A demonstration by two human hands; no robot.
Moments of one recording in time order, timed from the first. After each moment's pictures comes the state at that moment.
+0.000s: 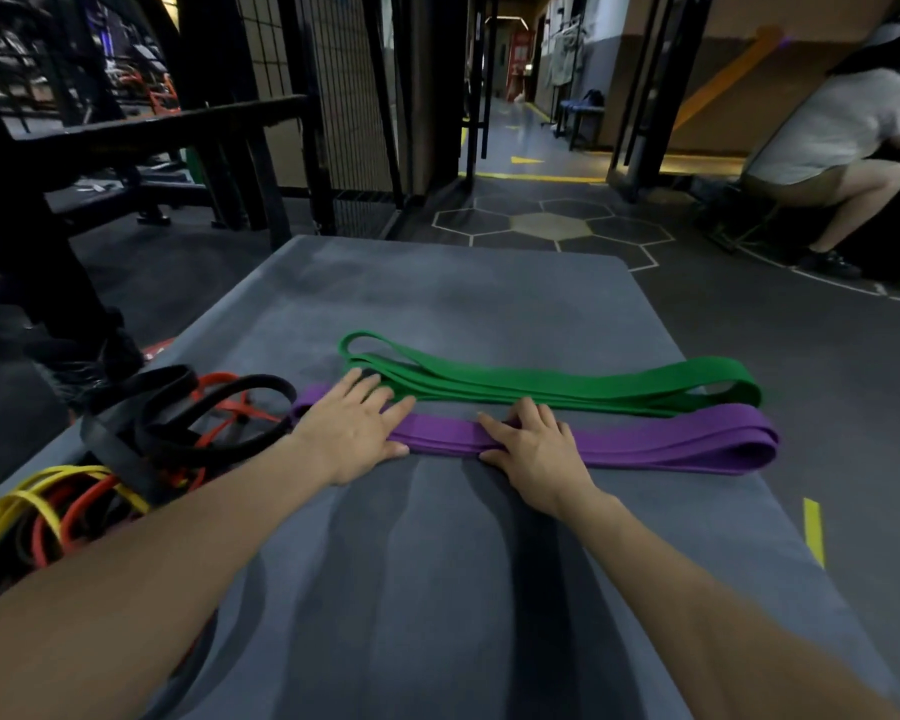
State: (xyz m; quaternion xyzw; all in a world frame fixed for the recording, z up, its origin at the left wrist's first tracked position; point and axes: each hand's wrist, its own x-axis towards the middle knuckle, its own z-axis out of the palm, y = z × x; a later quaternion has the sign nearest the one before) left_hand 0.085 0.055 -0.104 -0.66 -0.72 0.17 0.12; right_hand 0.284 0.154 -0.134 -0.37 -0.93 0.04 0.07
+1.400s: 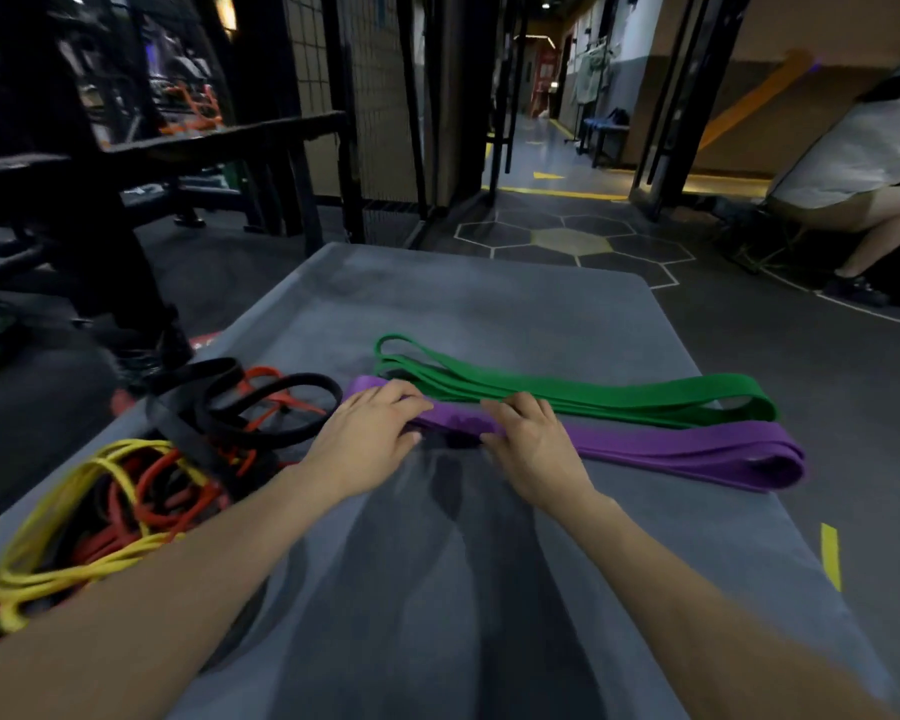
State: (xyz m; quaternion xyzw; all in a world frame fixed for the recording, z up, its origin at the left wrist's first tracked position) left_hand 0.090 0.010 -0.097 -0.65 -0.74 -0.15 0.08; right_hand 0.264 0.115 -0.105 -0.34 -0.92 0.10 0.16
